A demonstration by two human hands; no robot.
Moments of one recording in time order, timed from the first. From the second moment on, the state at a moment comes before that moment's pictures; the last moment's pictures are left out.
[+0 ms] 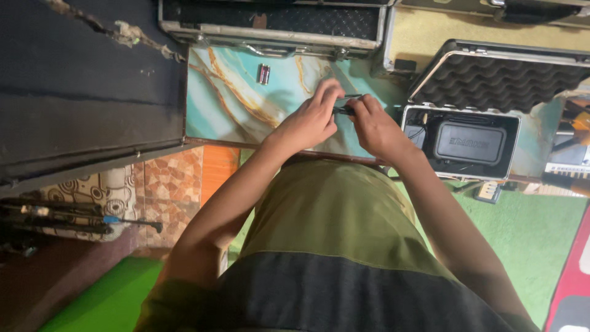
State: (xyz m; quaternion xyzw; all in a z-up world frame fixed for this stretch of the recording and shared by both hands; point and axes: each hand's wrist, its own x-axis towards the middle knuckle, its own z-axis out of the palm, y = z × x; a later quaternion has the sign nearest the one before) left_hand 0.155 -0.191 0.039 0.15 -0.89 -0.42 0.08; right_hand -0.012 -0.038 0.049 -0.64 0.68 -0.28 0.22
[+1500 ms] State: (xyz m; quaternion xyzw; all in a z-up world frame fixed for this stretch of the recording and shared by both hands) left_hand 0.107 -0.207 0.059 0.04 -0.87 -0.49 -0.09; right_hand -0.012 -0.019 0.093 -0.65 0.71 -0.16 0.20
